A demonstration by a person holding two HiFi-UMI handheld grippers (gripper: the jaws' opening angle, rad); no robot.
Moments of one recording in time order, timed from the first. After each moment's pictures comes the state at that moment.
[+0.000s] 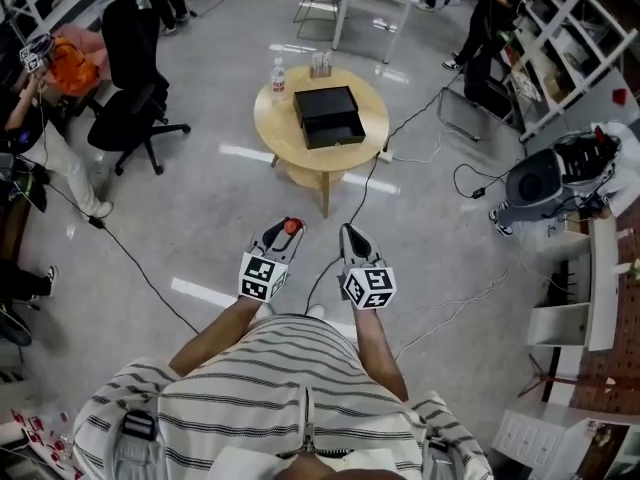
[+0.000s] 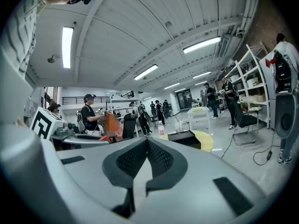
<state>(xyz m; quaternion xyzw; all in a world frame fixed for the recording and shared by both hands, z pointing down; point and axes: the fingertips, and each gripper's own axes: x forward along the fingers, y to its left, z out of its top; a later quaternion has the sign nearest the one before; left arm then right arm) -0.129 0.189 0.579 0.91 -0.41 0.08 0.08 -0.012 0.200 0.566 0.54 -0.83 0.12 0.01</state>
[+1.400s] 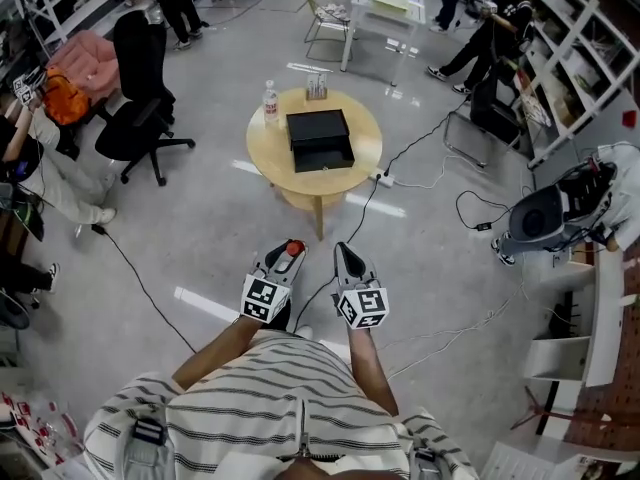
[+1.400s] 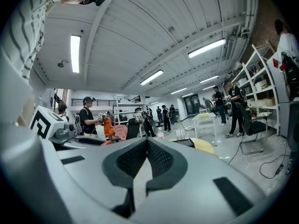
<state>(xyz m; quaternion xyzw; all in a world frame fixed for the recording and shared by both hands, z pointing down) -0.041 0.173 0.574 0.90 -0.43 0.09 0.06 0.056 0.172 0.550 0.50 -0.86 0.08 -0.02</state>
